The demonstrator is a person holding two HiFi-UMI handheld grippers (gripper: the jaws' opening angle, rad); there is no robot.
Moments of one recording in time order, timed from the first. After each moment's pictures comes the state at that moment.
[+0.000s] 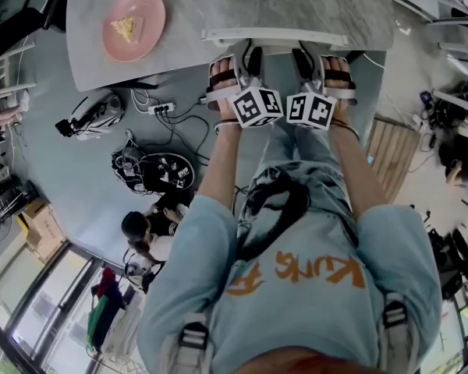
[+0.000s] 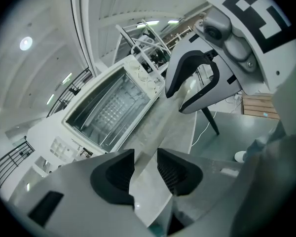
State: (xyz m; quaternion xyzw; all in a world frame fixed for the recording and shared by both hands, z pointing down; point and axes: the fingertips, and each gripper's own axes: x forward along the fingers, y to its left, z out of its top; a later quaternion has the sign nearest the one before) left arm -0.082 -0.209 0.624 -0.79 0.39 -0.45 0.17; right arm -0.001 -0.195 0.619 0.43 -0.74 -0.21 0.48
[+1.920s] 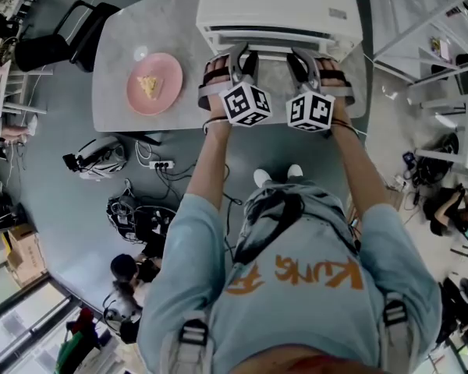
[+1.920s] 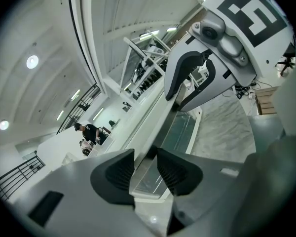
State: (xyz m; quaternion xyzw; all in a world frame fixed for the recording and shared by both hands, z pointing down) left arm -0.049 -0.349 0.467 -0.78 0.41 -0.40 0.25; right arm 0.028 -0.331 0.466 0.42 -0.73 -0.31 0.44
